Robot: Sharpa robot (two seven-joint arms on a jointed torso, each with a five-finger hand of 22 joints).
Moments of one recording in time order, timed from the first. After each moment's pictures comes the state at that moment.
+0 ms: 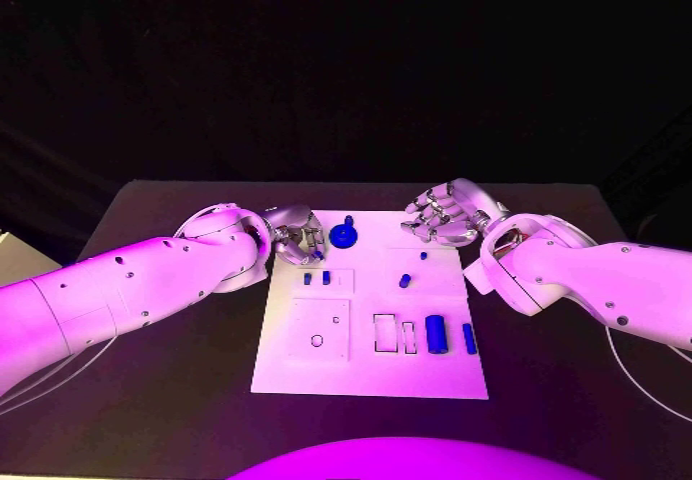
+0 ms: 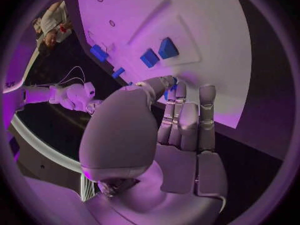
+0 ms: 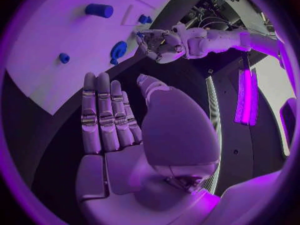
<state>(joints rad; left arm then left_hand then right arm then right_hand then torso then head) 1.18 -0.61 -0.03 1.26 -1.33 -0.08 -0.07 1.44 -0.22 0.61 0.07 0.24 0.95 0.13 0.45 0.24 1.04 0.07 0.54 0.12 1.33 0.00 1.42 0.90 0.17 0.97 0.11 1.17 0.80 1.22 -0.93 -0.12 1.68 -0.94 -0.61 -0.14 1.37 -0.21 0.32 0.29 0.26 0.85 0.20 0.27 0.37 1.10 0.12 0.27 0.23 1.21 0.07 0.19 0.57 0.17 1.16 0.18 0.07 0.34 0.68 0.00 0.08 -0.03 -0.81</state>
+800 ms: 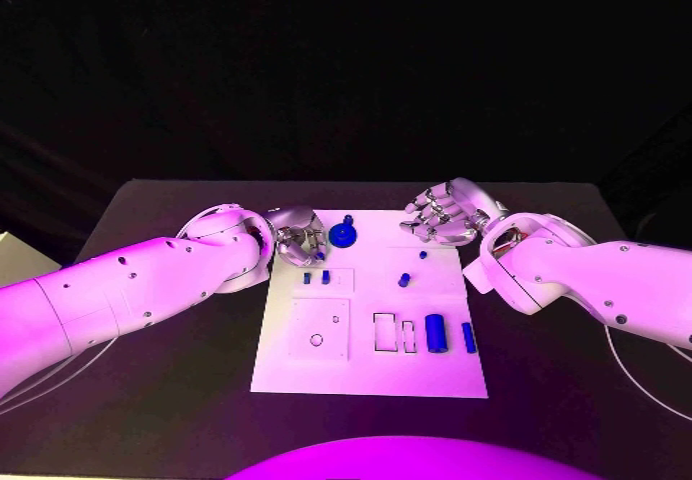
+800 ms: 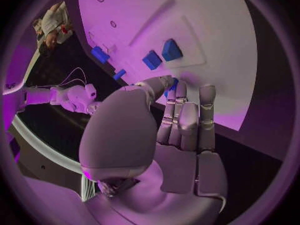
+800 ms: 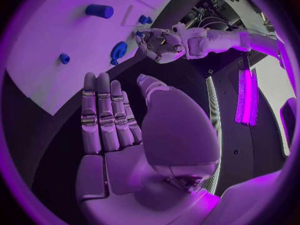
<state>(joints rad) 1.18 -0.61 -0.04 1.26 -1.33 -0.08 -0.07 1.43 -0.21 0.60 0.06 0.24 0.97 0.13 0.44 0.24 1.06 0.06 0.53 0.12 1.33 0.00 1.42 0.90 0.17 0.97 0.11 1.17 0.80 1.22 -0.93 -0.12 1.68 -0.94 -0.61 -0.14 1.37 -0.21 0.32 0.29 0.26 0.85 0.20 0.27 0.37 1.10 0.12 0.27 0.23 1.21 0.07 0.19 0.57 0.17 1.16 0.18 0.07 0.34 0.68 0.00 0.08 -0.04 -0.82</state>
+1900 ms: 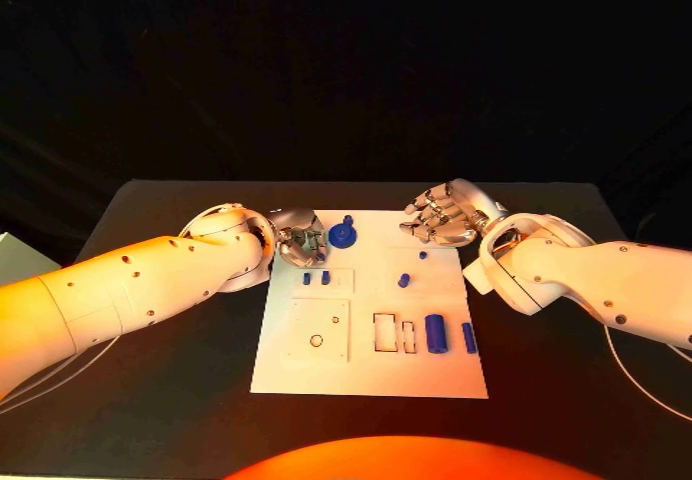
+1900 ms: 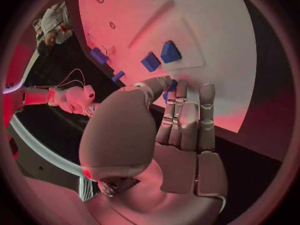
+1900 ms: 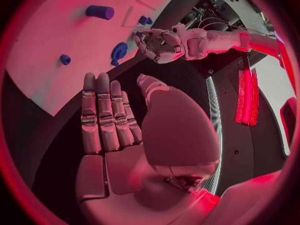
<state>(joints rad) 1.18 -0.60 -0.04 1.25 -1.33 -0.05 -0.09 1.41 -0.21 0.60 0.05 0.24 0.96 0.14 0.42 0.25 1.05 0.08 0.50 0.12 1.32 0.01 1.42 0.87 0.17 0.95 0.11 1.16 0.77 1.22 -0.93 -0.12 1.68 -0.94 -0.60 -0.14 1.37 -0.21 0.32 0.29 0.26 0.85 0.20 0.27 0.37 1.09 0.13 0.26 0.22 1.21 0.08 0.18 0.57 0.17 1.15 0.18 0.07 0.33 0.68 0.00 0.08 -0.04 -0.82</state>
